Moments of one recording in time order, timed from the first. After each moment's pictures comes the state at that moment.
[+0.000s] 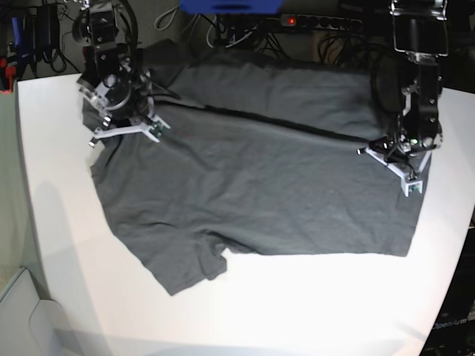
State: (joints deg) left arm 0.2 -20.8 -4.3 84.4 -15.0 10.1 59.3; right arm -17.1 8.0 -2.5 103.4 -29.9 39.1 -43.7
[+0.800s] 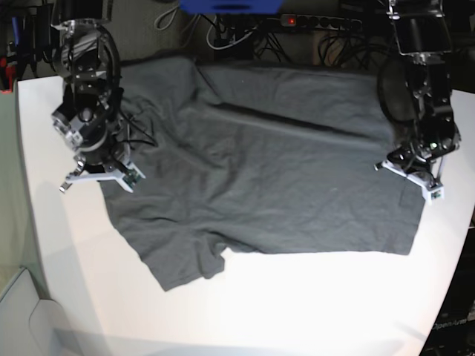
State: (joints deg) left arm -0.9 -18.7 -14.0 89.2 -15.4 10.1 61.0; right arm -6.7 9.6 3.1 105.9 -29.6 40.3 -44.5
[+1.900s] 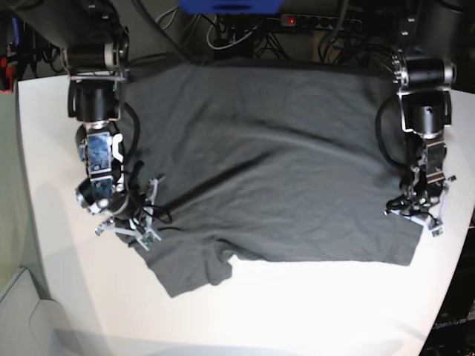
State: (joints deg) left arm -26.3 -19.7 -5.8 40.8 -13.0 11.6 29.8; right arm 21.1 5.8 6.1 56.9 -26.8 39.0 -27.2
